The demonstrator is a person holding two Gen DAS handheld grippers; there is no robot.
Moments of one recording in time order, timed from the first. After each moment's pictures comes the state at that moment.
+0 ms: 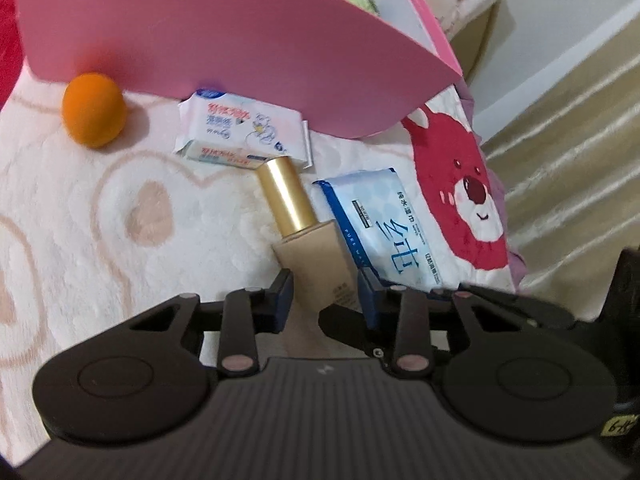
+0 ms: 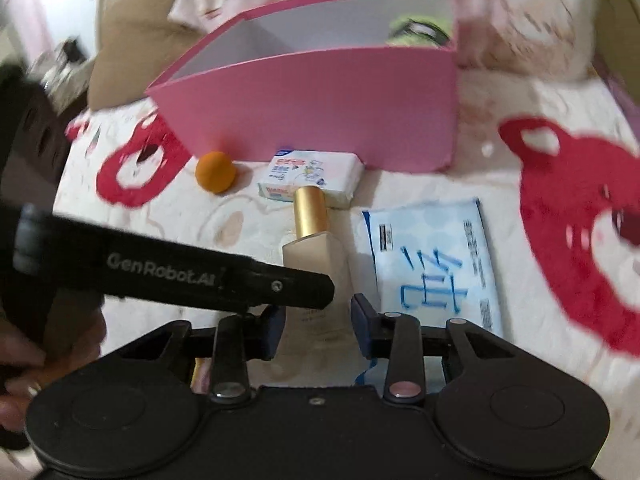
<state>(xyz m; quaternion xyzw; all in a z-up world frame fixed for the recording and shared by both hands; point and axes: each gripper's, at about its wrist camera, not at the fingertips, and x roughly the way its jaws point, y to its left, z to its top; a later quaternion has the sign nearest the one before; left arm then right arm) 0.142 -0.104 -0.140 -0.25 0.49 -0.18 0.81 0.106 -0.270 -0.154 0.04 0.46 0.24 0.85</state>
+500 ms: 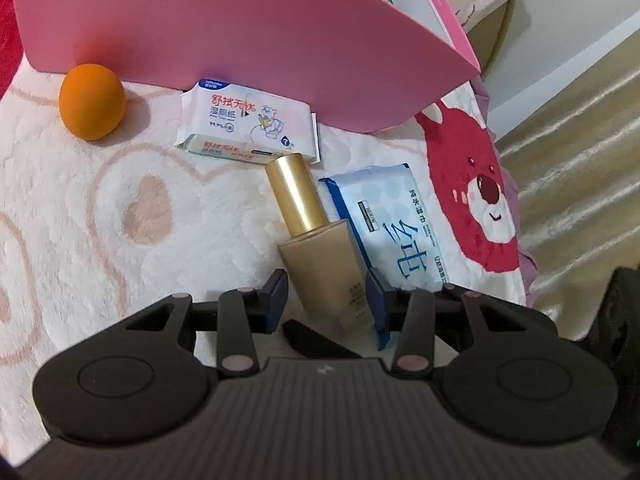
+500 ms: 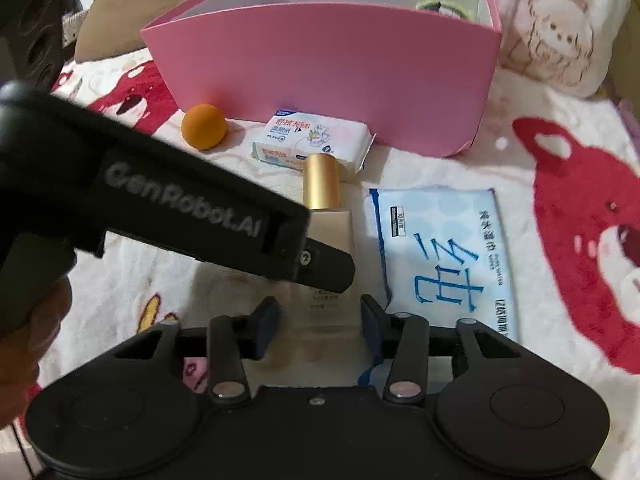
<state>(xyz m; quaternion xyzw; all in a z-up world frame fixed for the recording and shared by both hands) 0.152 -0.114 -0.144 -0.24 0.51 -0.17 0.81 0.108 -0.244 -0.178 -0.06 0.47 0.23 0.85</state>
